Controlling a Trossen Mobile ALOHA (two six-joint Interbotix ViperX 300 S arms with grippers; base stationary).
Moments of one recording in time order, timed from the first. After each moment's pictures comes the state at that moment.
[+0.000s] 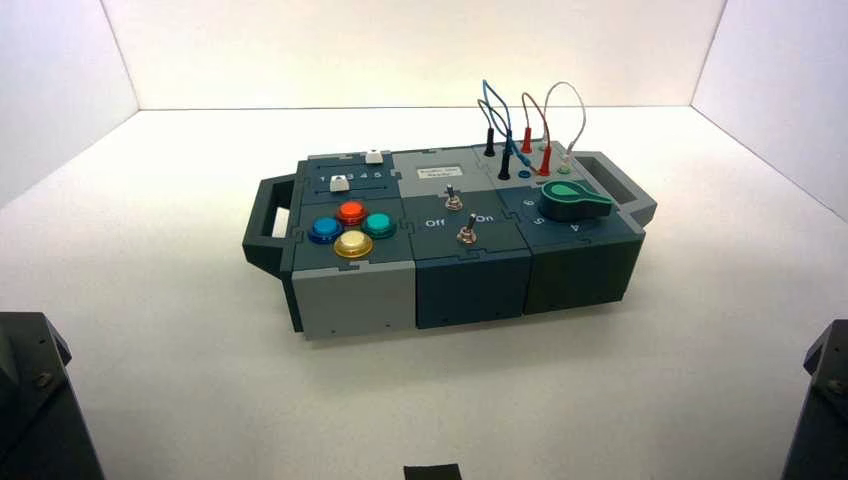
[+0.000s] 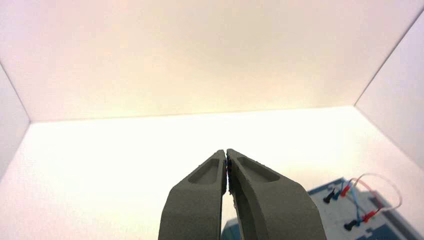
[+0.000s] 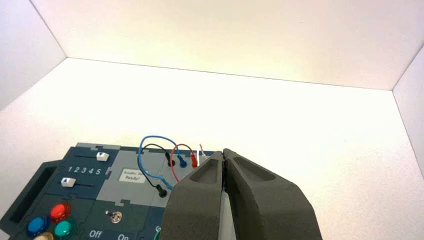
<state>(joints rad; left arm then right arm) -0.23 -0.94 1.05 -0.16 0.21 0.01 0.29 -0.95 1.16 0.10 0.21 -0.02</state>
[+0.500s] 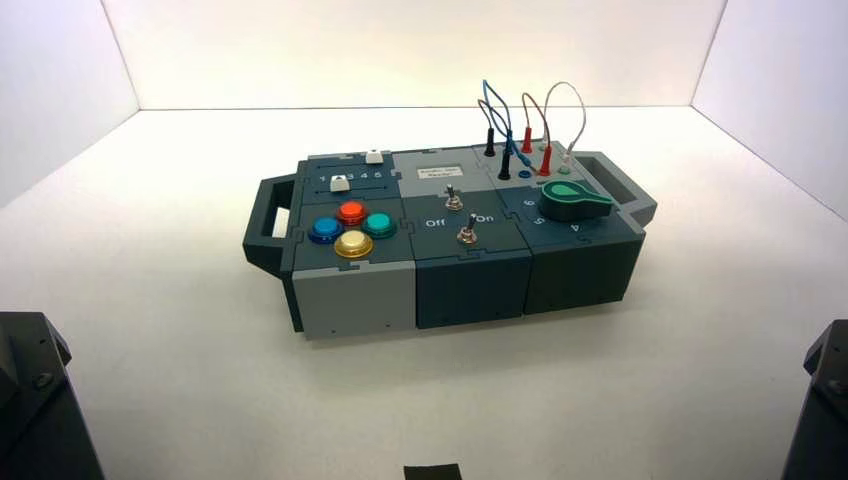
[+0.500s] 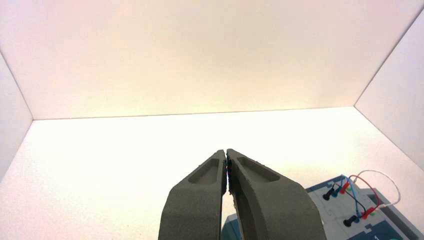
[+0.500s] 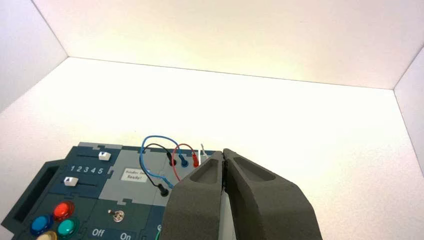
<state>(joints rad) -0.22 -0.99 1.09 -0.16 0.22 0.01 0.29 -0.96 1.15 0.10 0.24 -0.02</state>
